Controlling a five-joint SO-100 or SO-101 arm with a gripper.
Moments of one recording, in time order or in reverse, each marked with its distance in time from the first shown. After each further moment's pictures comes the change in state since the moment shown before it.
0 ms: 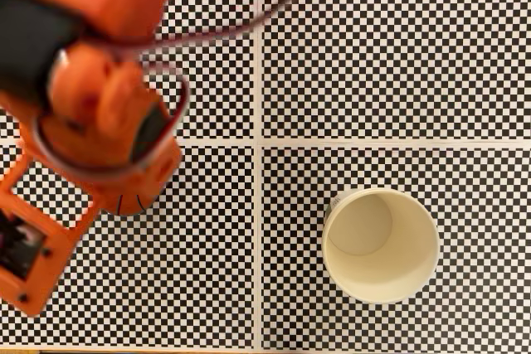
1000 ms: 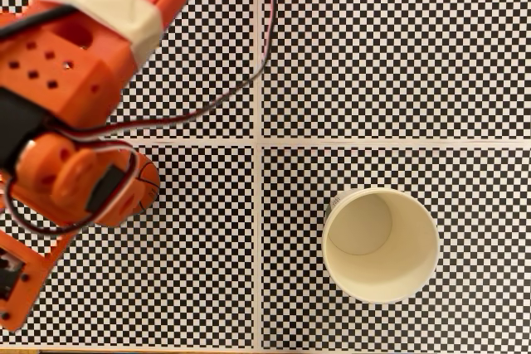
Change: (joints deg) arm 4.5 -19.7 -20.7 1.8 -5.7
